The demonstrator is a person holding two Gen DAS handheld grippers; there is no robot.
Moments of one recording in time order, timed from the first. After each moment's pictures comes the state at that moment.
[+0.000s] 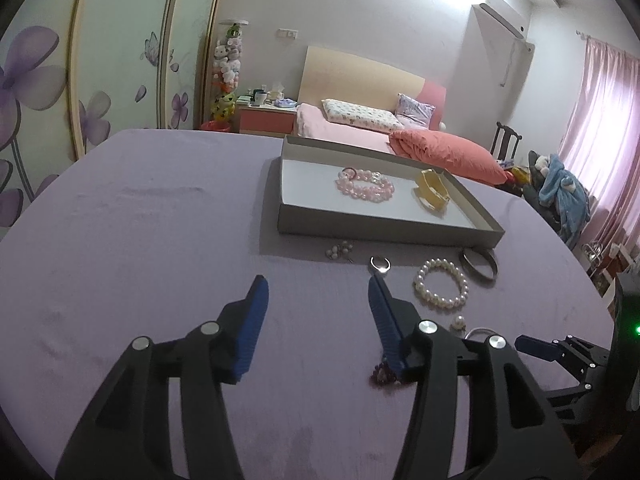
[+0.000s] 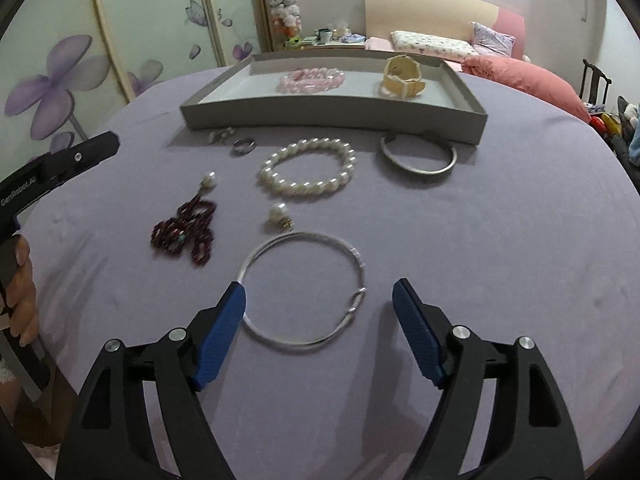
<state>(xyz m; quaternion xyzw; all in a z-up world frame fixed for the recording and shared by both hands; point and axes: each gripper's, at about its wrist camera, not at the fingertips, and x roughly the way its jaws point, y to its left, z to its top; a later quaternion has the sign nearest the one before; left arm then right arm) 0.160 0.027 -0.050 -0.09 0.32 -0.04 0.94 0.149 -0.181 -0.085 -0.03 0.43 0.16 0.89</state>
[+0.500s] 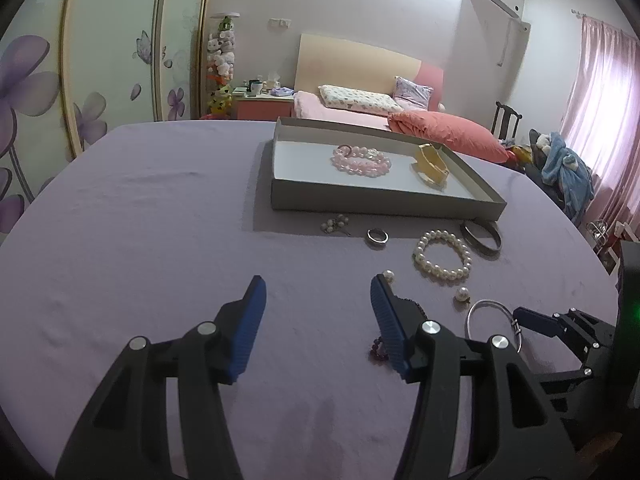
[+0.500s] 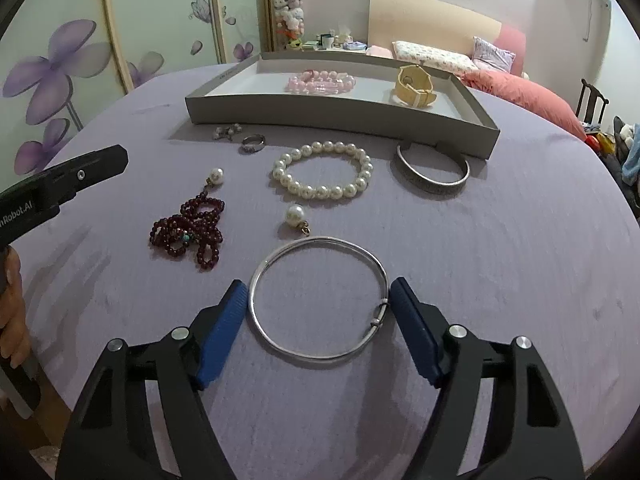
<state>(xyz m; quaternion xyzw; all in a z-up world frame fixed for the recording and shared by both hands) 0.156 0.015 -0.063 -0.06 0.34 -0.04 0.94 0.144 -0.167 -0.088 -0.06 0.41 0.15 0.90</state>
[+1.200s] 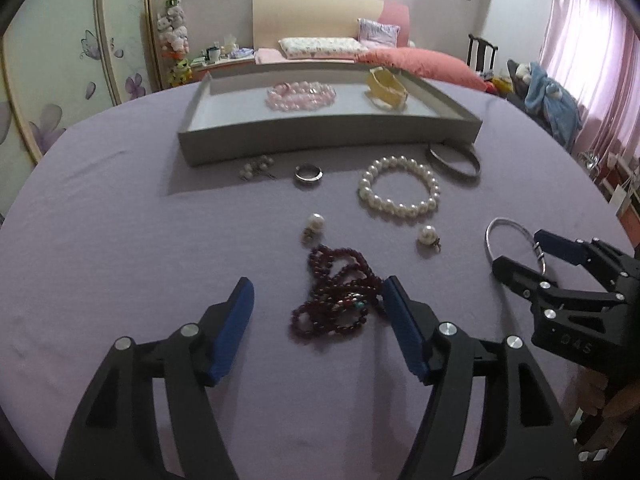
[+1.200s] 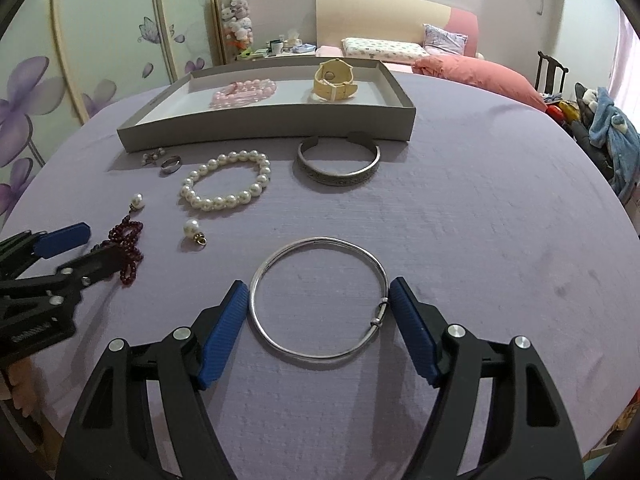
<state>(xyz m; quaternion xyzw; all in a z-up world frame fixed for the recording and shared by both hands) 0.176 -0.052 -0.098 0.01 0.43 -0.09 0.90 0.158 -0.216 -0.089 -0.02 0.41 0.07 0.91</state>
